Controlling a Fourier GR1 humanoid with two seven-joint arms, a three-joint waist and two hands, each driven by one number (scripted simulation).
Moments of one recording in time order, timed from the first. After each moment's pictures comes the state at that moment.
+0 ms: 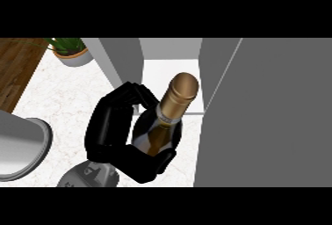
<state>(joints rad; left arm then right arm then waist) -0.29 0.01 -0.37 -1.81 0.17 0.33 0.09 -0.11 -0.05 0.05 -2.47 -0.10 0.11 0.68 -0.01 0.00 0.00</state>
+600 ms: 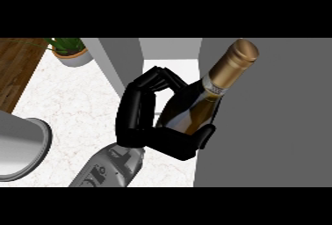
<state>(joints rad) -0.50 0.00 -0.47 -1.67 0.13 0.58 0.11 -0.06 -0.05 0.06 -2.48 -0.10 0.13 0.64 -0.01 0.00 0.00</state>
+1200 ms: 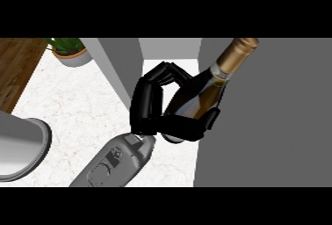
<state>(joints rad) -0.58 0.00 -0.49 -1.50 0.22 0.66 -0.02 -0.08 -0.06 0.04 -2.48 -0.11 0.14 0.64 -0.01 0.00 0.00</state>
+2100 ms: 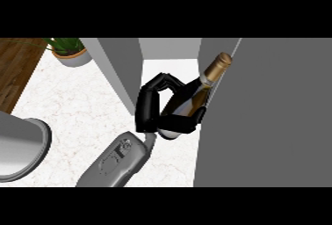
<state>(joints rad) -0.55 0.00 -0.51 -1.23 0.31 0.67 -0.29 -0.11 -0.06 0.03 -2.48 -0.11 0.13 0.67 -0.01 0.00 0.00</state>
